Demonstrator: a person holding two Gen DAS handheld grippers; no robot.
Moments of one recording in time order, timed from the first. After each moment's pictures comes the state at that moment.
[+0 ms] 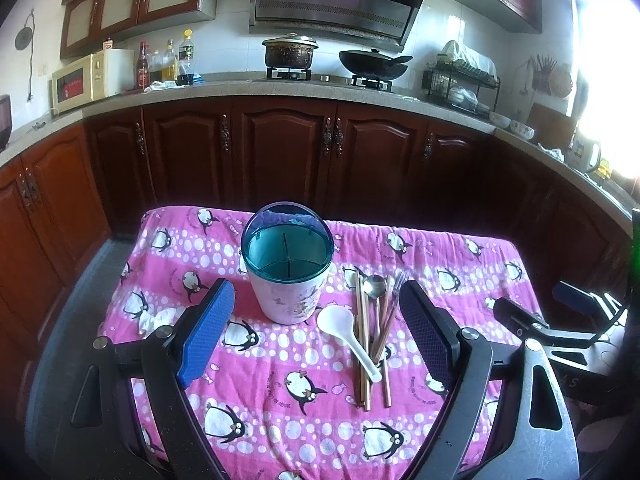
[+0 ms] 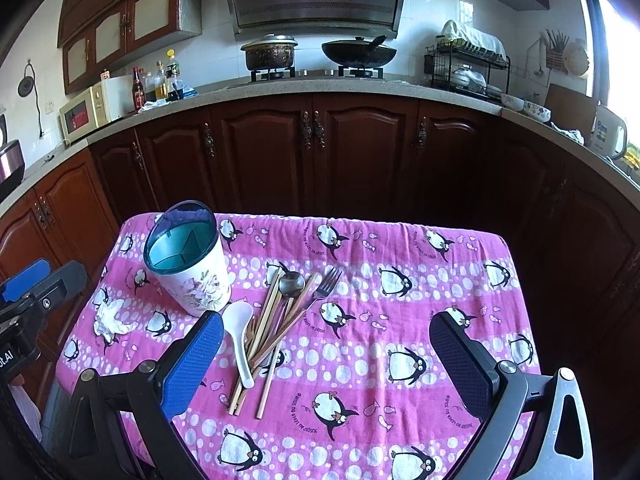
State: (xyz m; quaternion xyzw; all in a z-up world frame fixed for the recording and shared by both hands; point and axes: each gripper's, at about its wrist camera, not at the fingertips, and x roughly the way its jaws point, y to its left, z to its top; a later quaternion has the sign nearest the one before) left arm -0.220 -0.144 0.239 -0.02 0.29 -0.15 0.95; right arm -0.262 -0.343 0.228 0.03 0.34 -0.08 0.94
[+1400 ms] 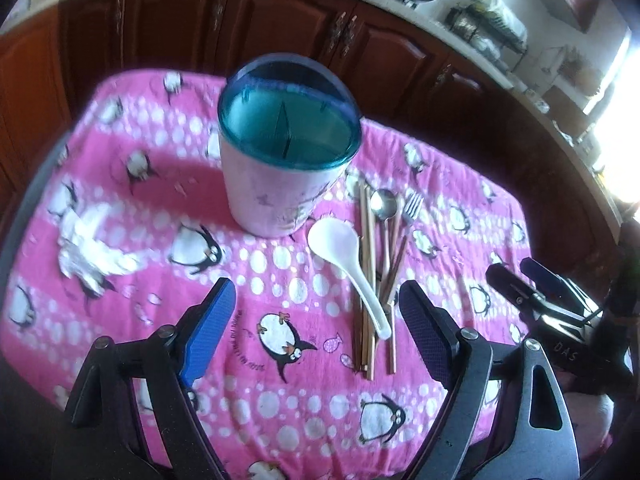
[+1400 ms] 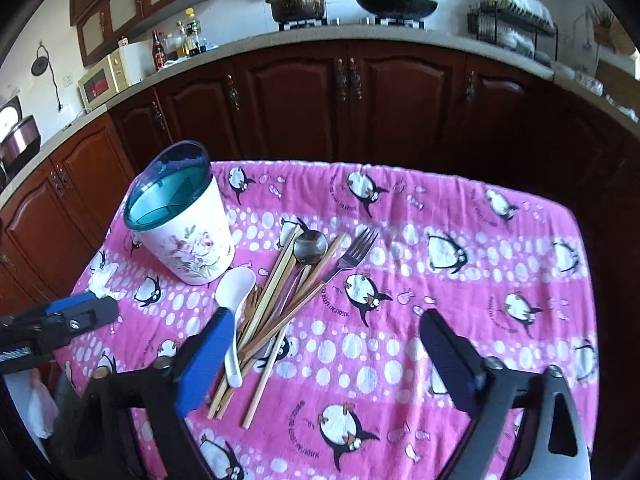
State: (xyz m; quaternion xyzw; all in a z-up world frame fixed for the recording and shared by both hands) left arm -0.143 -0.142 0.131 -0.10 0.47 -0.18 0.86; right arm -0.192 -0.368 0.147 0.05 0.41 0.01 0.91
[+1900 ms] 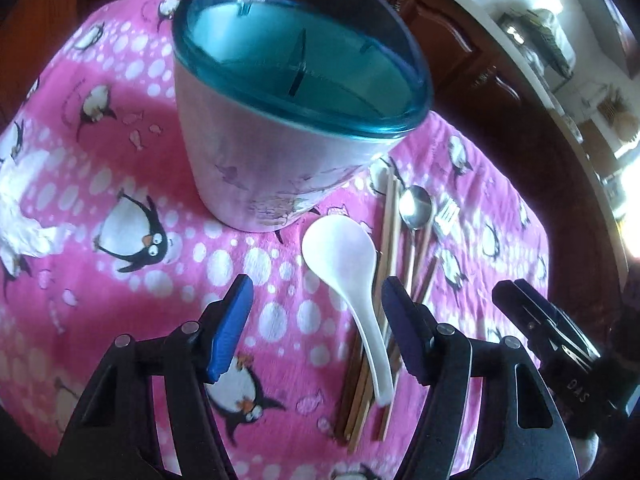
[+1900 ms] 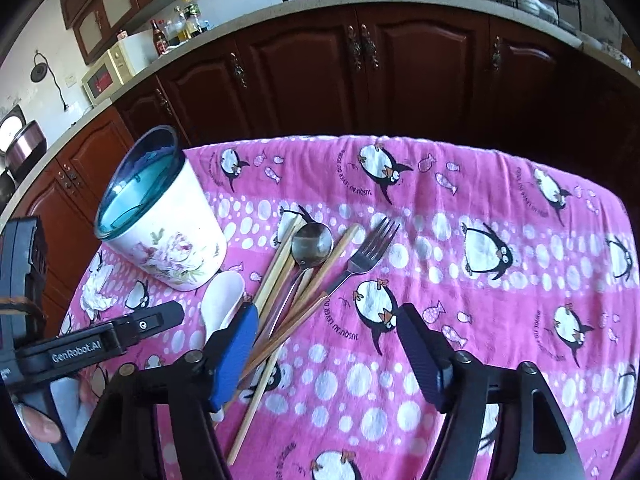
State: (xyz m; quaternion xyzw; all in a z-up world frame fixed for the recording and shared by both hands) left arm -0.087 -0.174 0.073 -0.17 0.52 -0.14 0.83; right arm -0.138 -0.385 0.111 0.08 0.45 0.05 0.89
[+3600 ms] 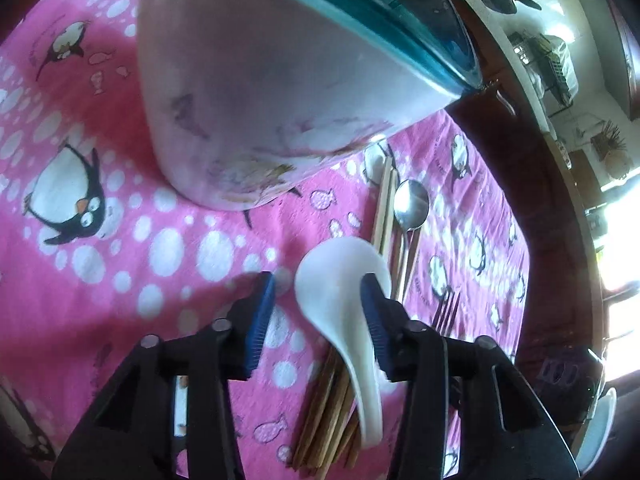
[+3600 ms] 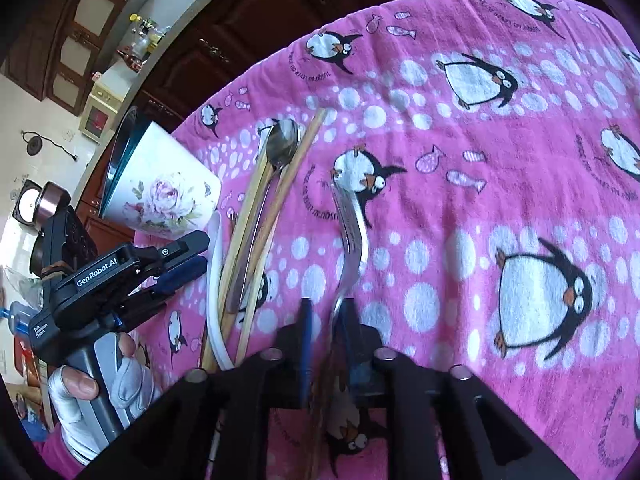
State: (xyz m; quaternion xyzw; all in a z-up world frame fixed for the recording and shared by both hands) left arm -0.076 -0.173 0.046 -0.24 0.53 -0.16 0.80; right arm -0.165 -0.429 0.041 0.25 0.51 0.11 0.81
